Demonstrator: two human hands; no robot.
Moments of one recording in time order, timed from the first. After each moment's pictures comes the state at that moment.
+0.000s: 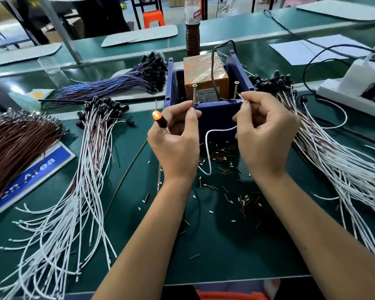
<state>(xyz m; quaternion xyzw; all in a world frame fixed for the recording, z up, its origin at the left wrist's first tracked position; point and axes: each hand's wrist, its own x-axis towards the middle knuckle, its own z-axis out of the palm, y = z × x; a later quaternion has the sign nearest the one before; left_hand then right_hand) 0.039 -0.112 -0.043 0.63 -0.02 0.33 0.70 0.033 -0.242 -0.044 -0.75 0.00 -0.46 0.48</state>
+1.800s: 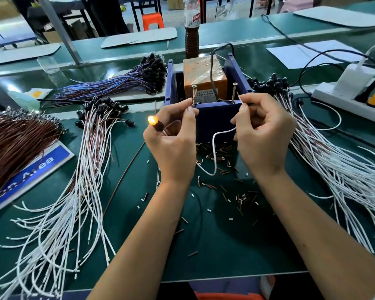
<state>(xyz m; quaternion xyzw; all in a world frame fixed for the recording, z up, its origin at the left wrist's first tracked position) 0.028 -0.109 -0.036 0.60 -0.05 0.32 0.73 0.029 -0.245 -0.042 -0.75 -0.01 -0.43 0.50</state>
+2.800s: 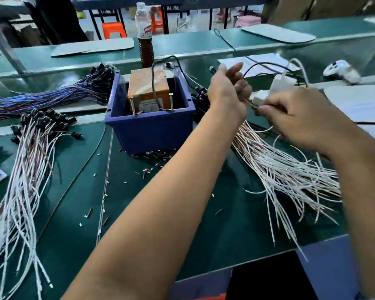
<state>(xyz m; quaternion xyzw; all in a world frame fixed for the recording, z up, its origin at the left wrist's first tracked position) 0.092 -0.304 0.036 0.30 0.06 -0.22 0.93 -0.029 -0.397 0.051 -0.97 0.00 -0.13 0.18</state>
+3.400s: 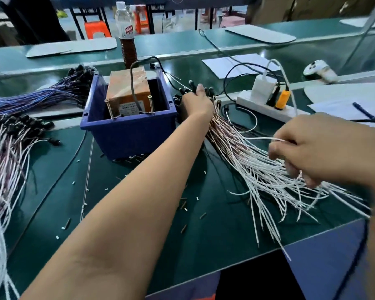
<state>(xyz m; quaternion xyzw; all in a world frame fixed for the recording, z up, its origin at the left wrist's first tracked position) 0.141 -0.309 -0.025 0.76 0.07 -0.01 0.64 -0.080 -0.395 0.076 -0.98 0.14 0.12 0.08</state>
